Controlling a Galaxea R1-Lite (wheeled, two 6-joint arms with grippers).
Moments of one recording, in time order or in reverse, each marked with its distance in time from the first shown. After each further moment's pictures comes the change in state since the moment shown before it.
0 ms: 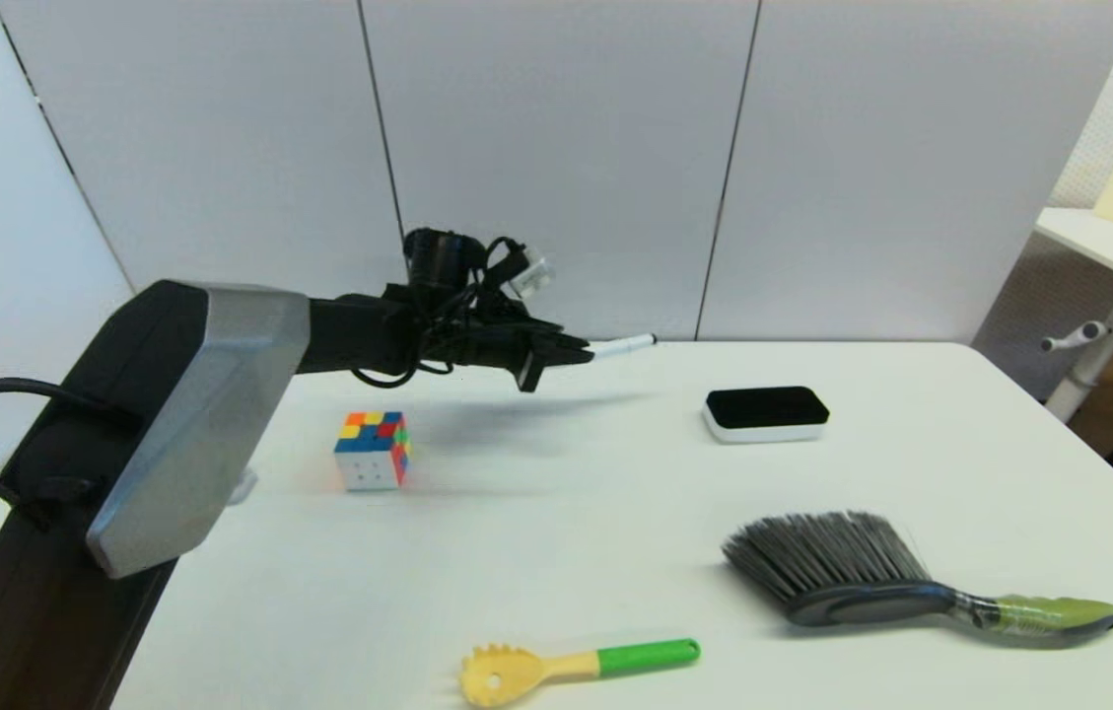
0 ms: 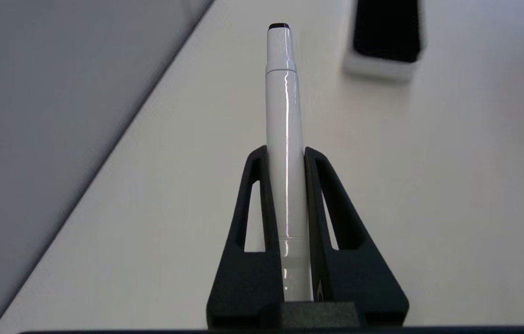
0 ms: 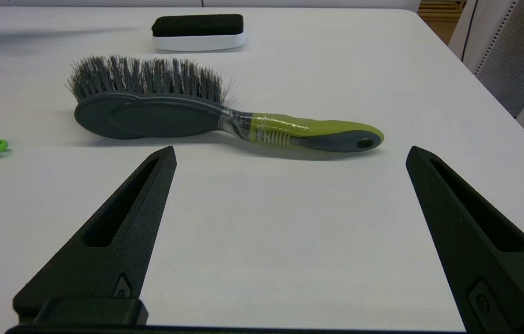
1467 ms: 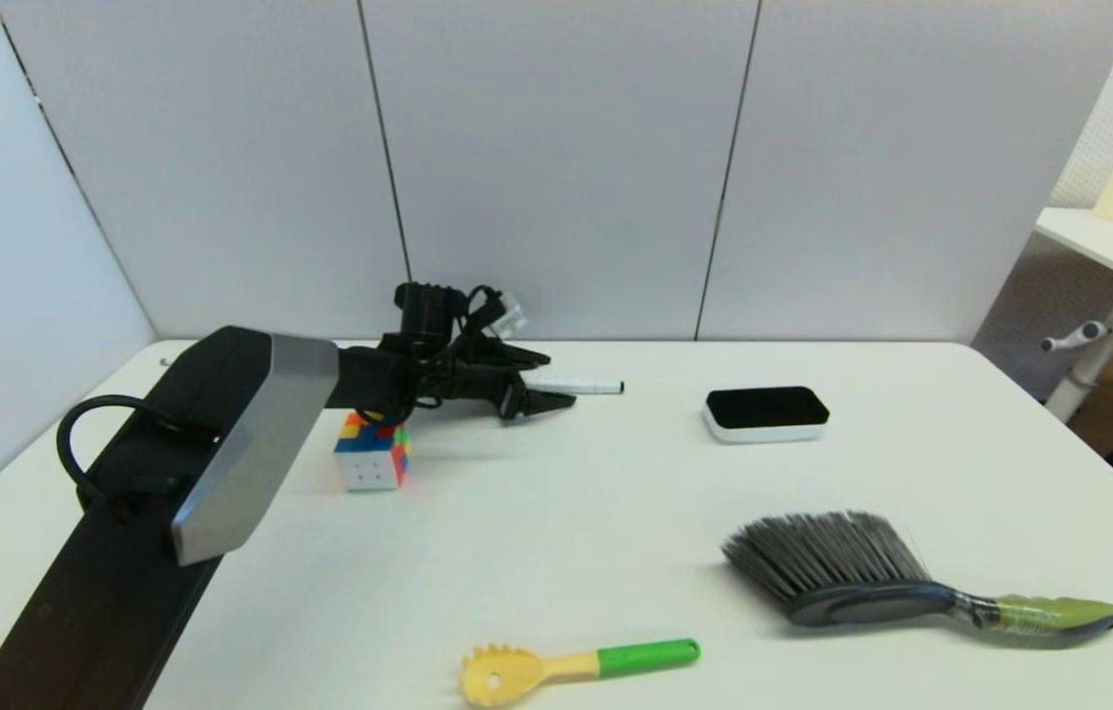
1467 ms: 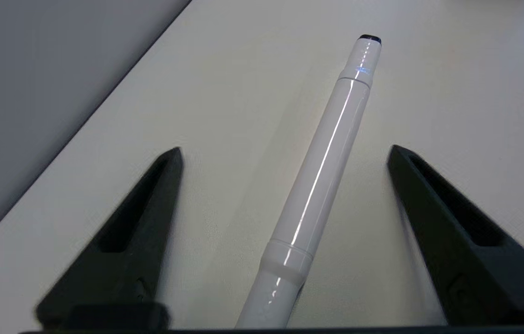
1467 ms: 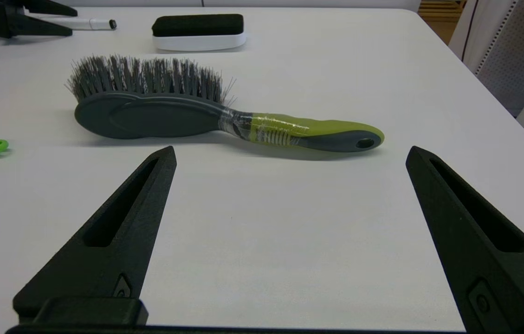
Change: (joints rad) left arm 0.081 0.173 -0.014 -0.160 -0.003 -0.020; right arm 0.000 0.000 0.000 0.000 0.000 0.000
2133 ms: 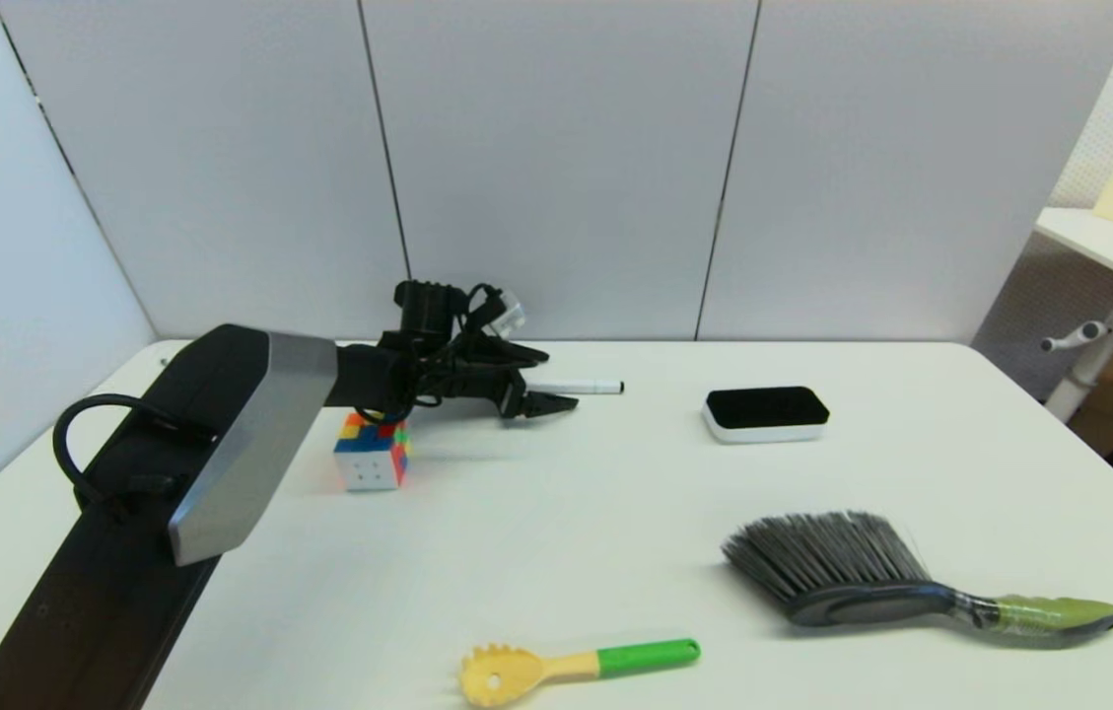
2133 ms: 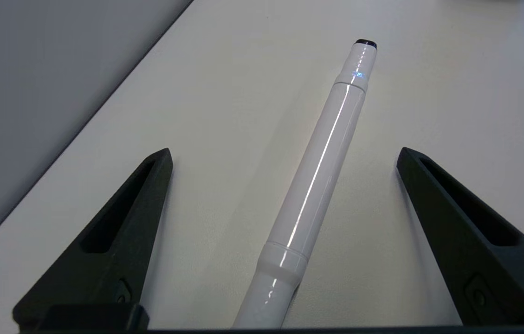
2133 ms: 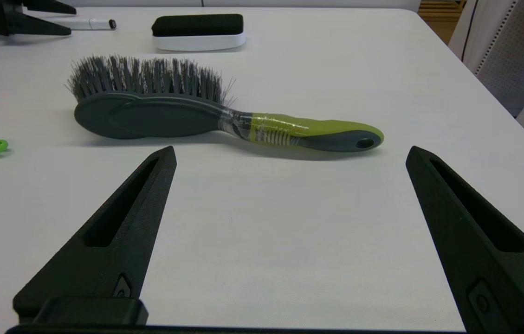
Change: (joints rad) left arm 0.000 -0.006 0.000 0.007 0.000 -0.003; right arm 0.000 0.000 0.000 0.000 0.000 0.000
